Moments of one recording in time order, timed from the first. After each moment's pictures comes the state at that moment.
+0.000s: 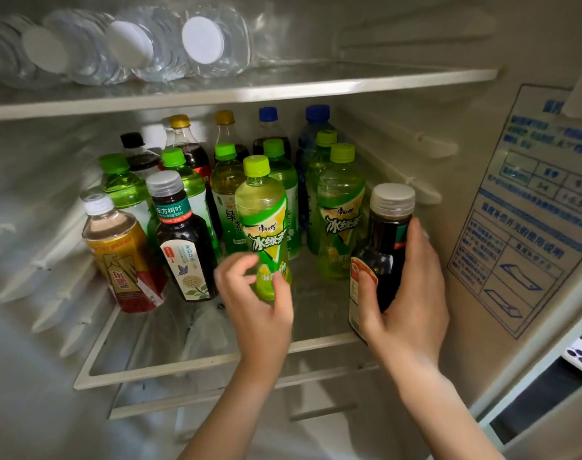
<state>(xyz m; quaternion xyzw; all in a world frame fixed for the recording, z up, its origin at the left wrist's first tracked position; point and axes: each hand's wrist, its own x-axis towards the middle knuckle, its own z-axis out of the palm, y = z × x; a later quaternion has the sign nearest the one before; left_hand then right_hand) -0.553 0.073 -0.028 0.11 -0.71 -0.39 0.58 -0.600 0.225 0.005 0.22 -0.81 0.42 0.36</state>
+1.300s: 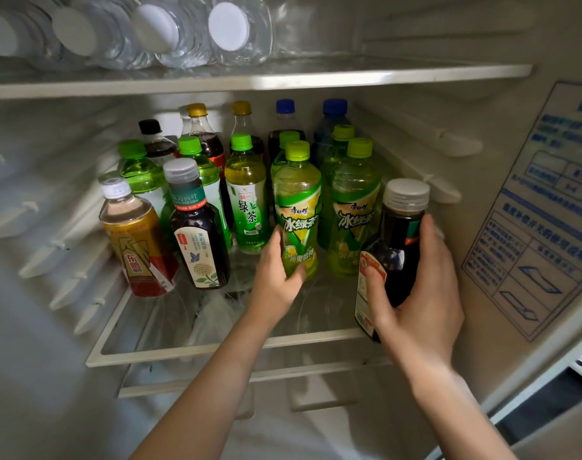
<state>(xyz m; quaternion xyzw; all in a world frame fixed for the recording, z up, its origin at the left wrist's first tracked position) -0.592 0.033 -0.045 0.13 -0.82 -0.48 0.28 -0.597 0.226 0.009 0.23 -0.79 0.45 0.34</state>
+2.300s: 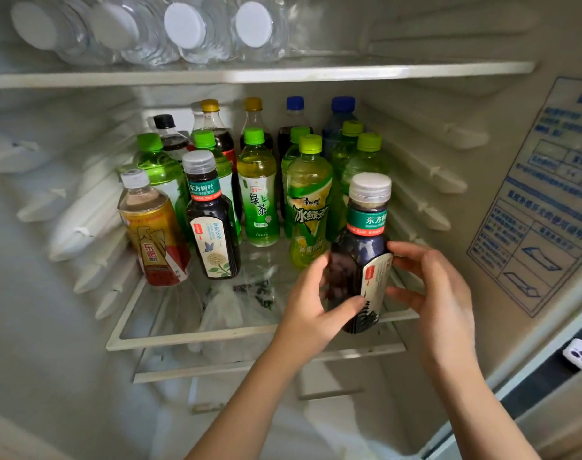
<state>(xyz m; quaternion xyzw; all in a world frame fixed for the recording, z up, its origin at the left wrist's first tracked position) -0.530 0.097 -0.028 0.02 -0.75 -0.62 0.21 -0.578 0.236 0.013 0.20 -0.62 0.75 0.06</state>
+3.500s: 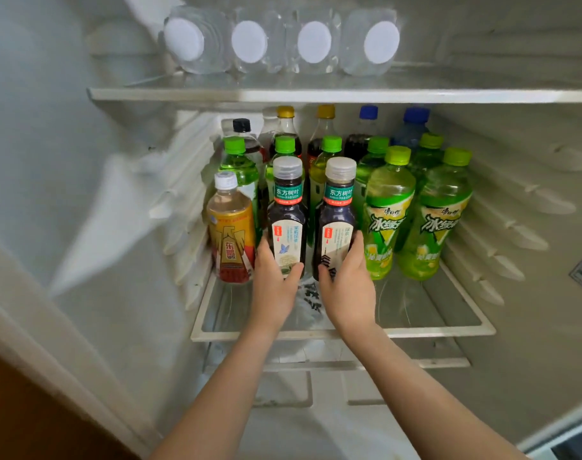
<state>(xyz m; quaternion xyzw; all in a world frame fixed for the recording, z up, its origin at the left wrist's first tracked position) -0.507 -0.045 -0.030 0.23 -0.78 -0.46 0.35 -0.563 0.058 -0.026 0.23 -0.87 0.42 0.11</state>
